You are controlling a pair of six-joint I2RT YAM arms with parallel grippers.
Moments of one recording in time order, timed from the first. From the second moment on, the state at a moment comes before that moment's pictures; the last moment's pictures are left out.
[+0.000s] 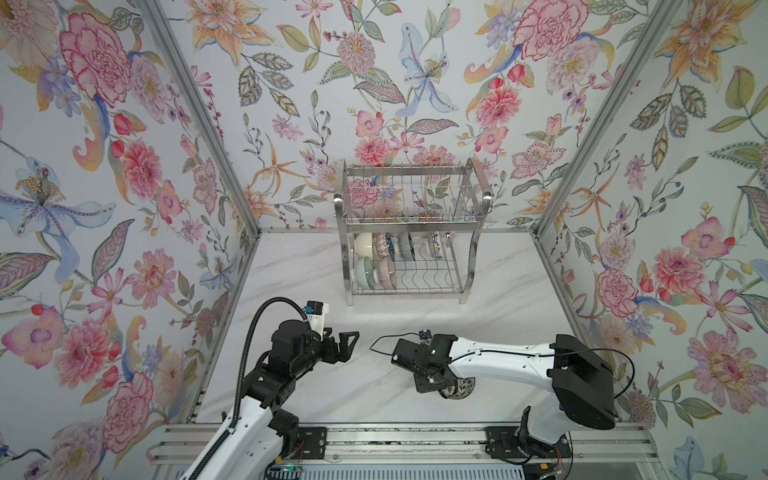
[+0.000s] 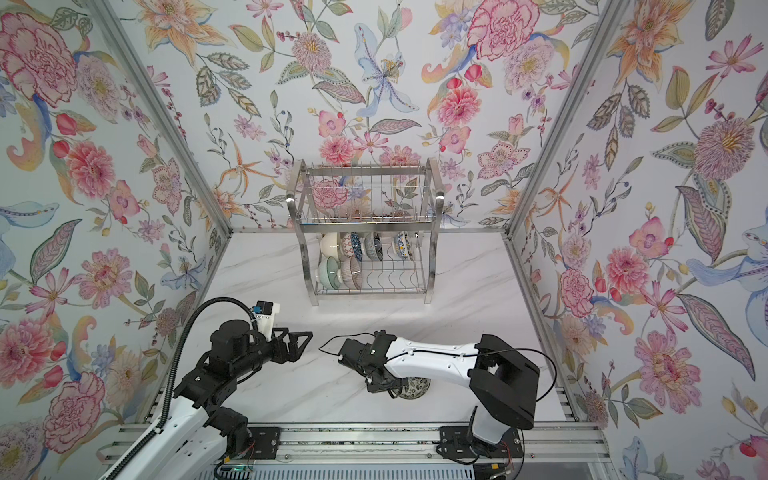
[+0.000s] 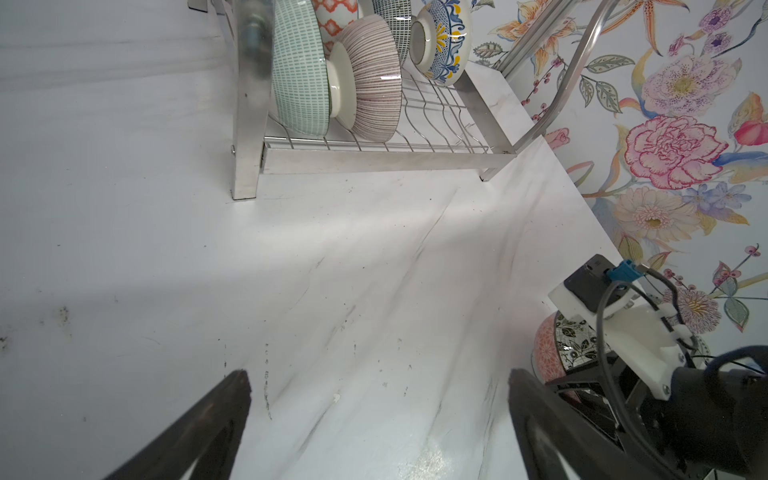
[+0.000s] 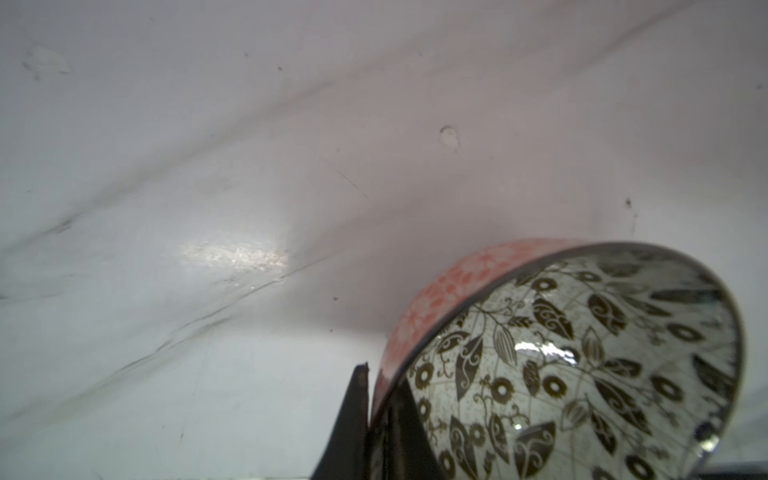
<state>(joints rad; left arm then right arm) -0.38 0.63 0.41 -0.31 0.28 -0.36 1.20 1.65 1.06 -0.96 0.21 0.97</state>
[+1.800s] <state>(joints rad) -0.41 0.63 0.41 -0.28 0.28 -0.35 0.72 1.52 1.05 -0.03 -0.16 0.43</state>
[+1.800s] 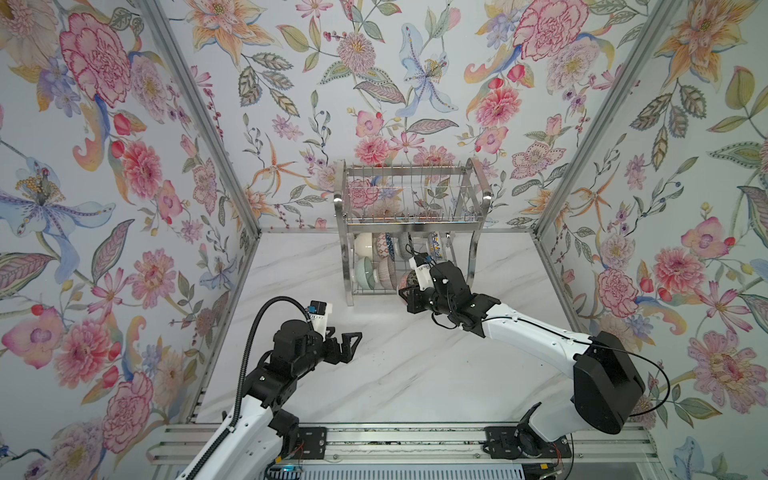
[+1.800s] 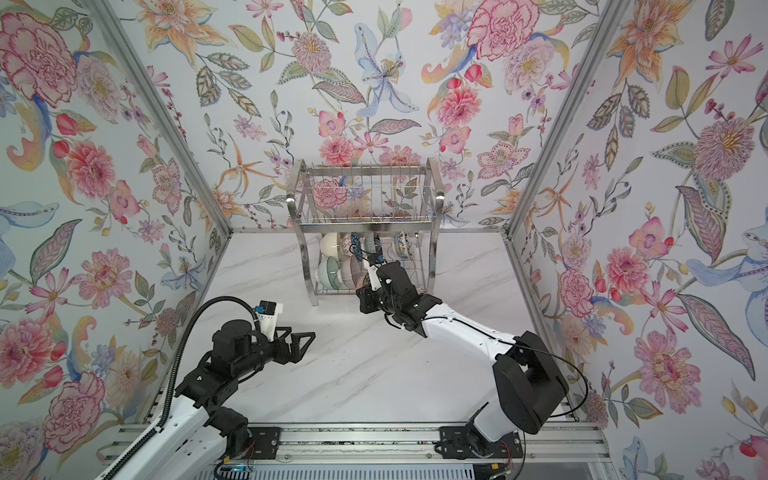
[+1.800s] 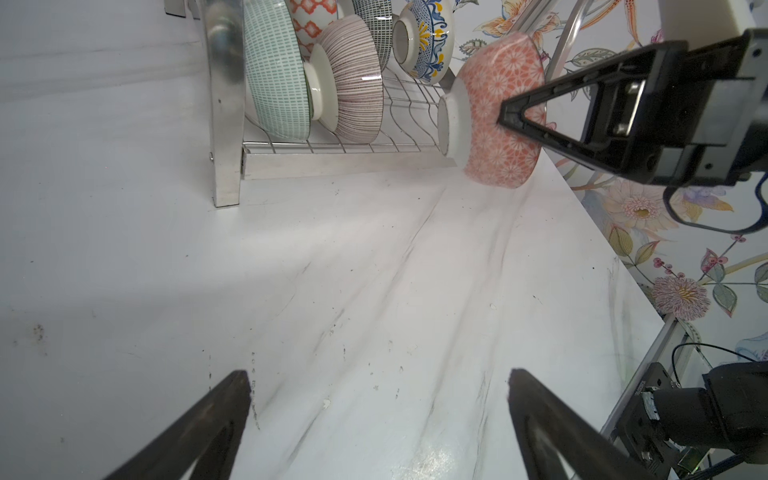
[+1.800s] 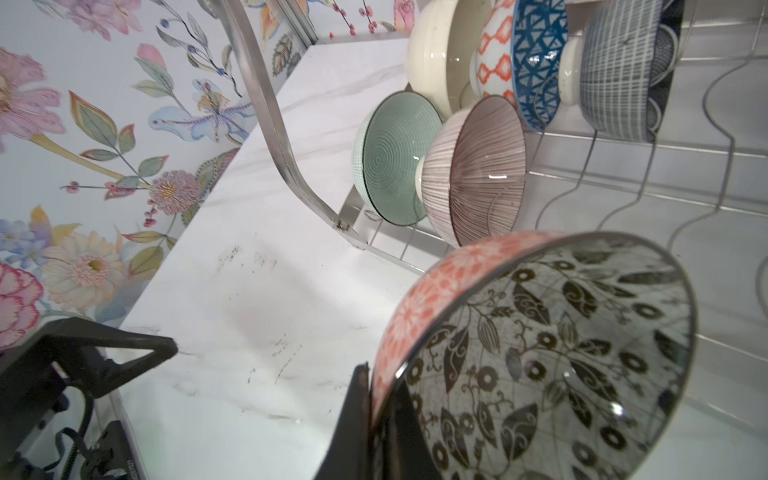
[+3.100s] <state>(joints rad) -0.47 0.64 0.41 -0.28 0.28 -0.34 0.46 1.83 1.08 0.47 -0.60 0.71</state>
